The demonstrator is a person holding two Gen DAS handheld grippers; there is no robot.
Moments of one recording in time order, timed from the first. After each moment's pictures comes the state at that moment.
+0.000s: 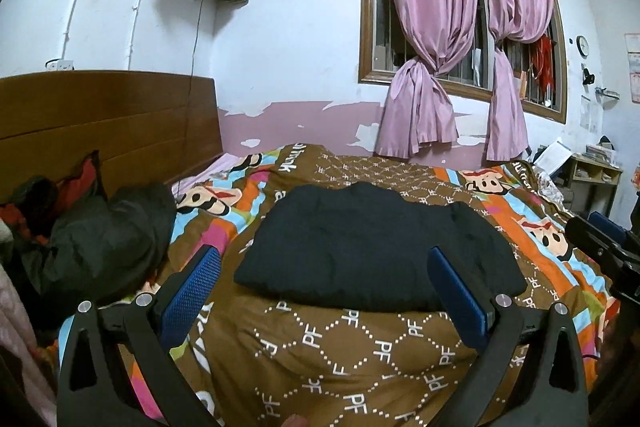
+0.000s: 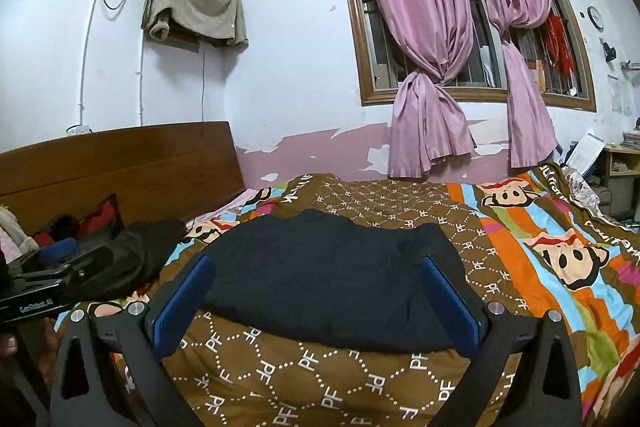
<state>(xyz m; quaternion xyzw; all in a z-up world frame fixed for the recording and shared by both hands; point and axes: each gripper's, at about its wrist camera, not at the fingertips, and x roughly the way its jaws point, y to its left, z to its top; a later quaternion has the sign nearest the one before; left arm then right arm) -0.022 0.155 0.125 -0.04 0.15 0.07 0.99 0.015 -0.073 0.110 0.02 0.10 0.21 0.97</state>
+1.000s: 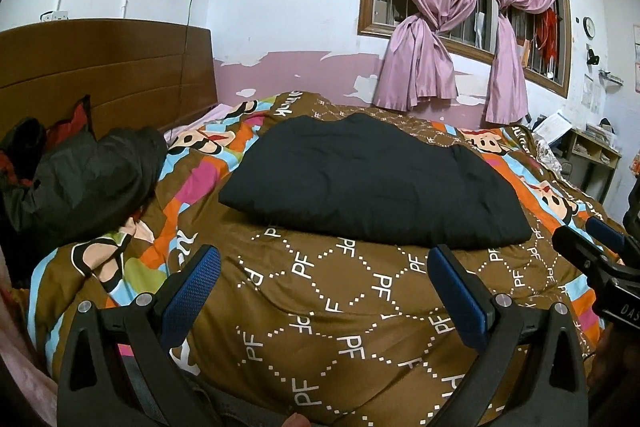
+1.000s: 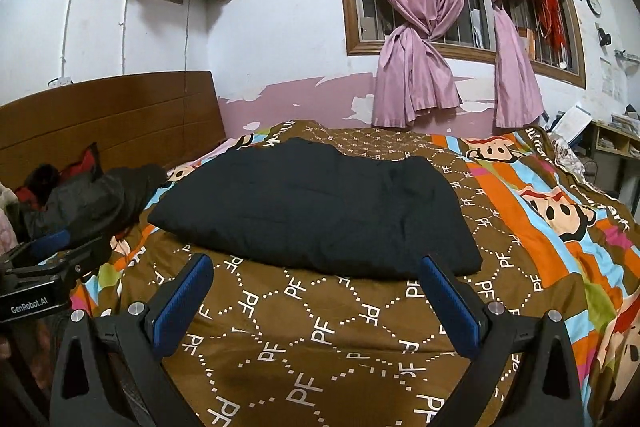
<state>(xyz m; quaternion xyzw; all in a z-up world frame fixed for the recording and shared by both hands) -0.024 0.143 0.058 -0.06 0.23 0.06 0.97 0.013 -0.058 0.043 0.00 0.18 0.17 0.97</state>
